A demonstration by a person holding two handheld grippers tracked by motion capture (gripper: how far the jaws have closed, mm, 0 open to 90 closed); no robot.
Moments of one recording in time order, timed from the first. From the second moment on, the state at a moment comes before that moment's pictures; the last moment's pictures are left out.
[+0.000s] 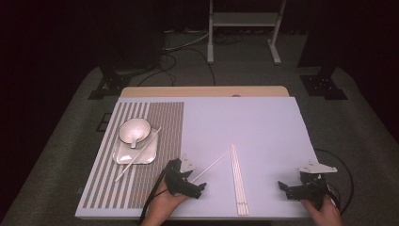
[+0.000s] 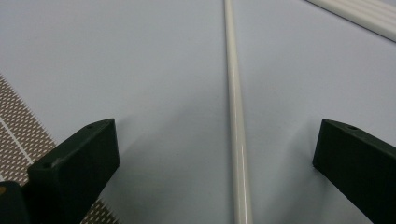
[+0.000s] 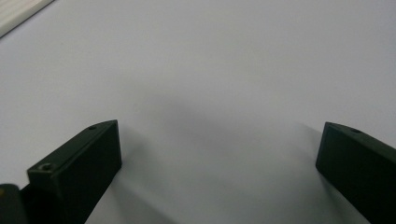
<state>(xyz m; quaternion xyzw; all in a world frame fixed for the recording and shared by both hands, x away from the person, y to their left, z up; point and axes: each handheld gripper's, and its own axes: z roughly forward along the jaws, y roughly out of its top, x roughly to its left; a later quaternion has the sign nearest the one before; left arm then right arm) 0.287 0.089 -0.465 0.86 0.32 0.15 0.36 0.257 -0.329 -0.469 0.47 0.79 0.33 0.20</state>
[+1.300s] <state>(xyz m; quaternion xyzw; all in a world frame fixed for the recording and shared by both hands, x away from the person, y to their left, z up) 0.278 0.092 -0.462 0.87 0.27 0.14 0.40 0.257 -0.329 -0.469 0.47 0.79 0.33 0.20</state>
